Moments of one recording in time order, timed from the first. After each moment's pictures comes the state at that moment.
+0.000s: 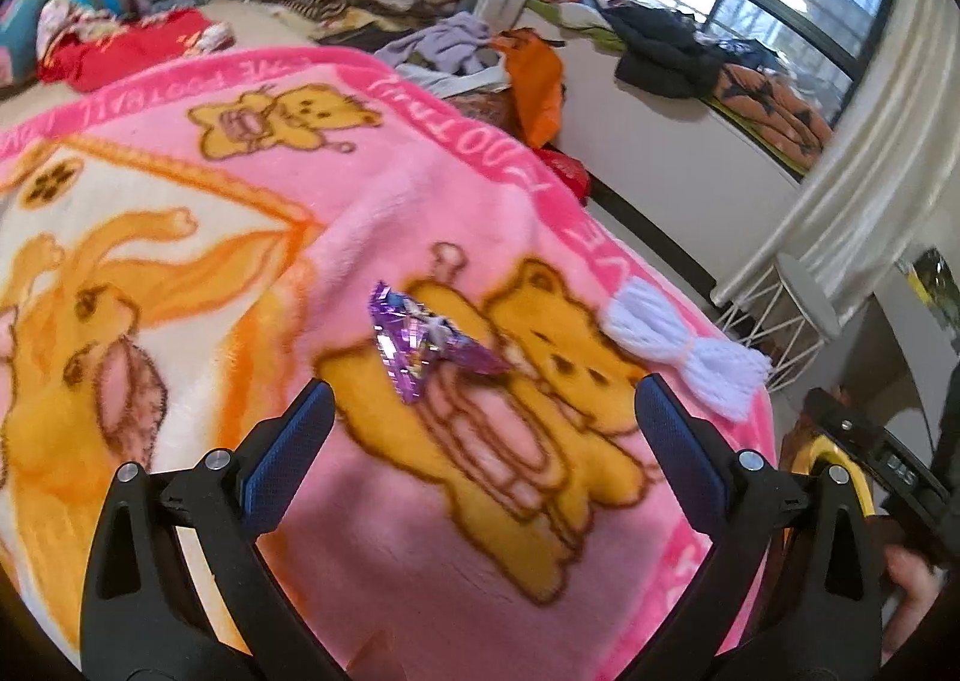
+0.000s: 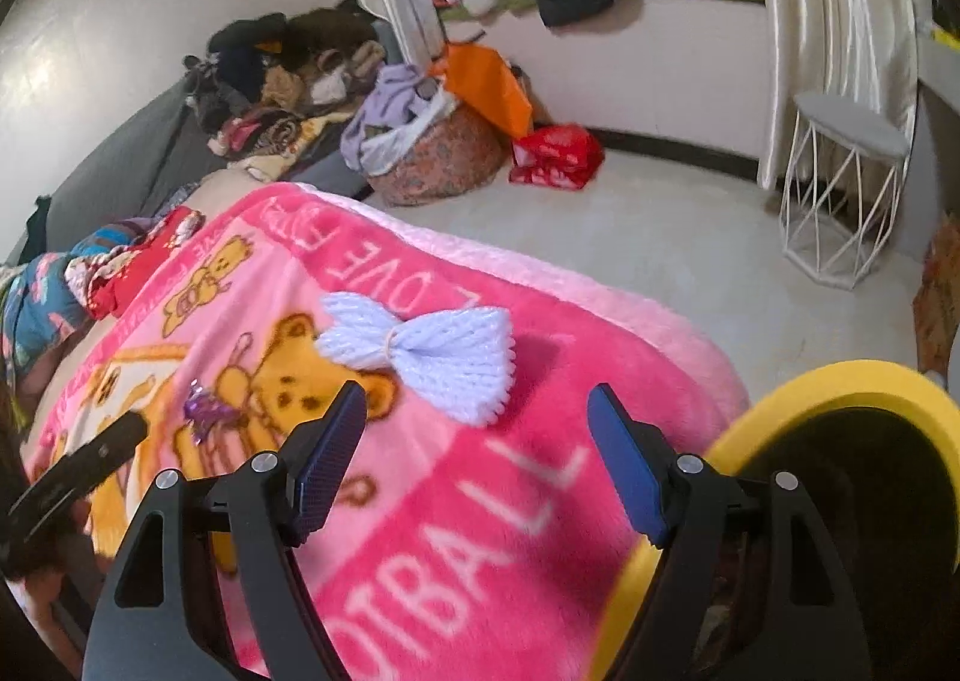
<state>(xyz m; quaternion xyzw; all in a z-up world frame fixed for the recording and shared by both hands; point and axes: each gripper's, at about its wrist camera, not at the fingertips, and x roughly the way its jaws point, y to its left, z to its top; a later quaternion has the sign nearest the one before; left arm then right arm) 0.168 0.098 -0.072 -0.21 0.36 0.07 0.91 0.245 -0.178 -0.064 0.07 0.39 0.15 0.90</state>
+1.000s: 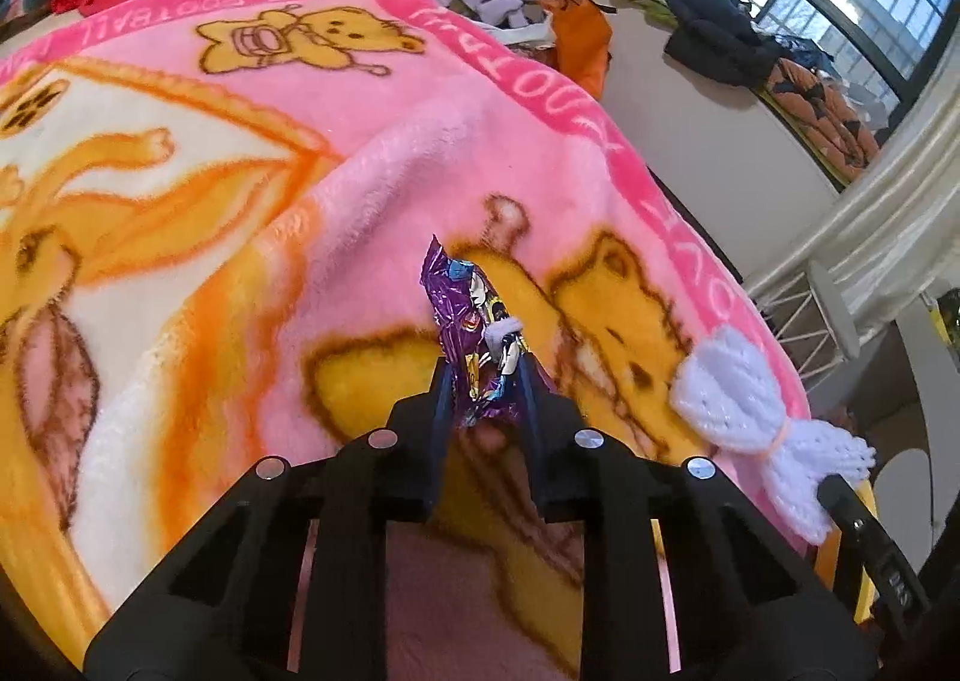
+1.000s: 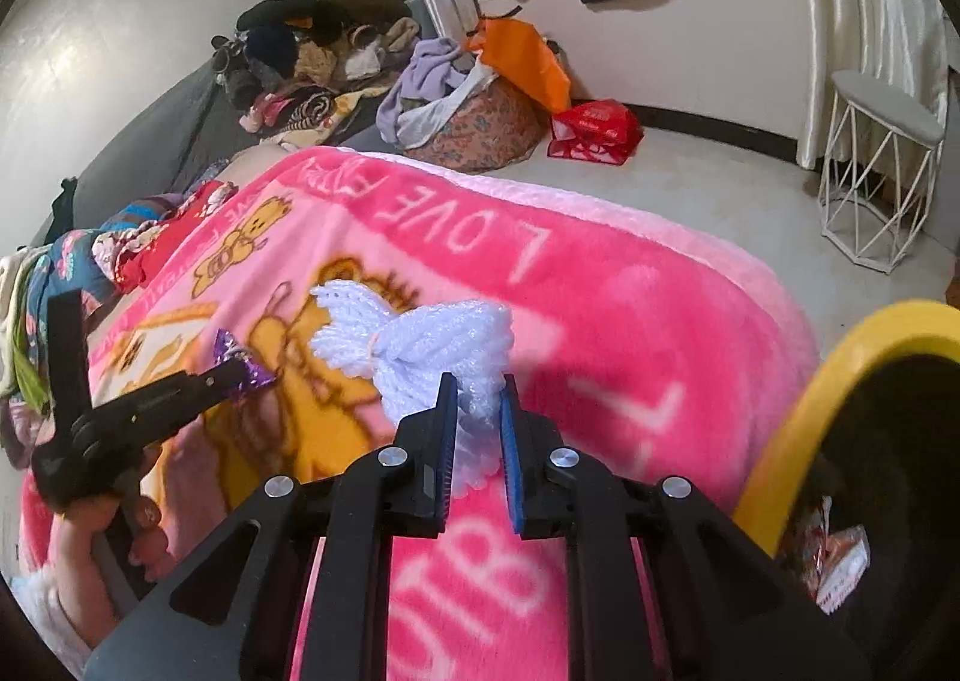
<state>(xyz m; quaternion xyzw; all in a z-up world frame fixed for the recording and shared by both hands) 0.199 0.112 -0.114 -0.25 0.40 0.09 0.88 0.207 -0.158 -0.084 0.08 0.40 0.20 0.89</state>
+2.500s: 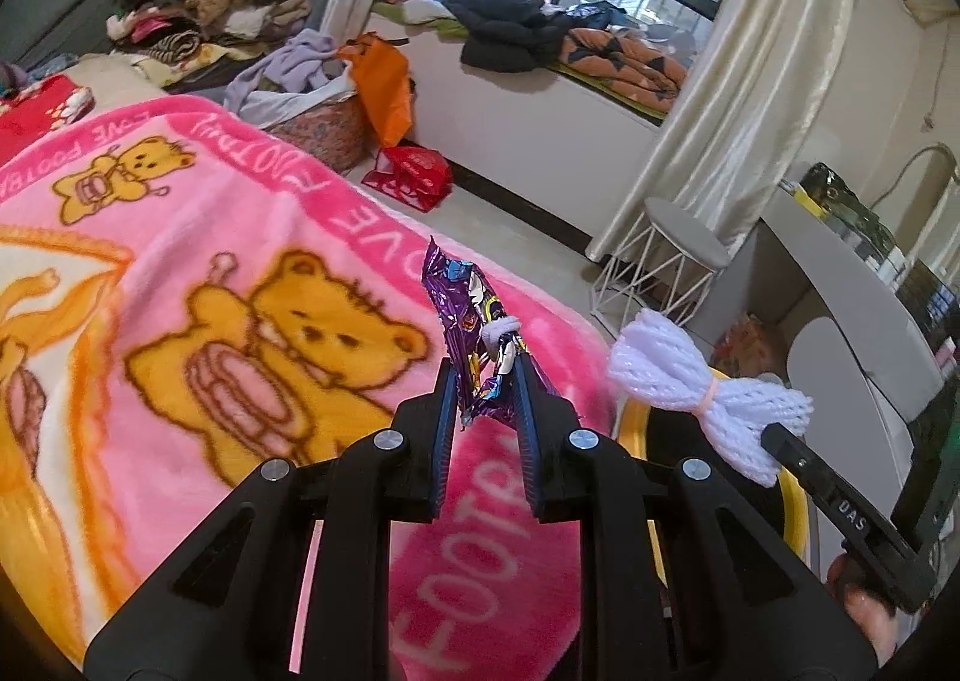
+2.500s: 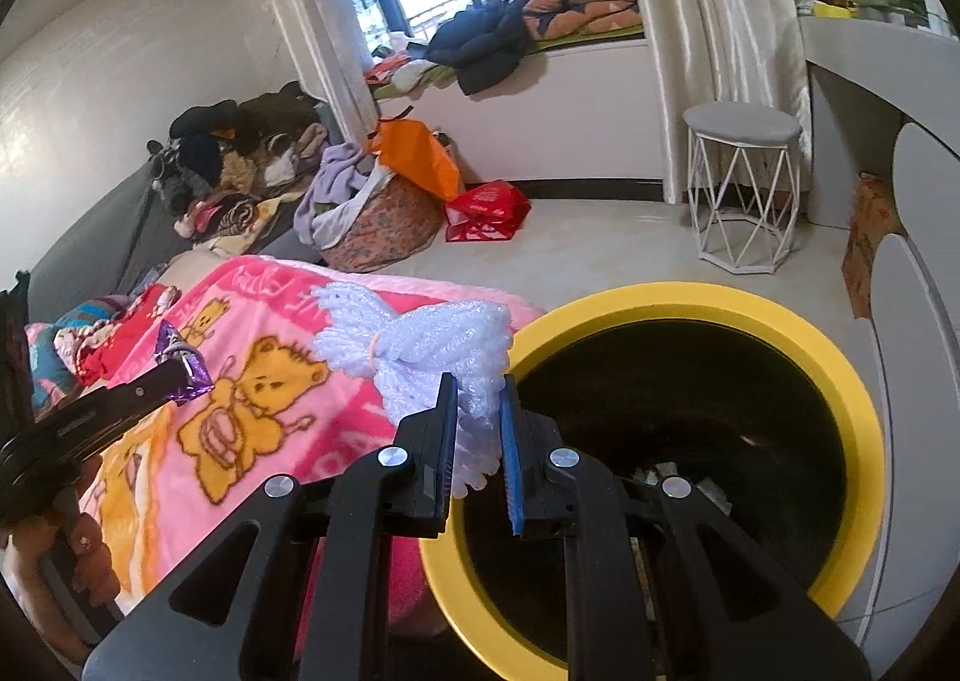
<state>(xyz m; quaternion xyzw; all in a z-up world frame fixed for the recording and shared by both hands) 0.147 -0.025 -0.028 -0.15 0.33 -0.08 0.93 0.107 -0.284 -0.037 0.12 0.31 0.08 0.94</state>
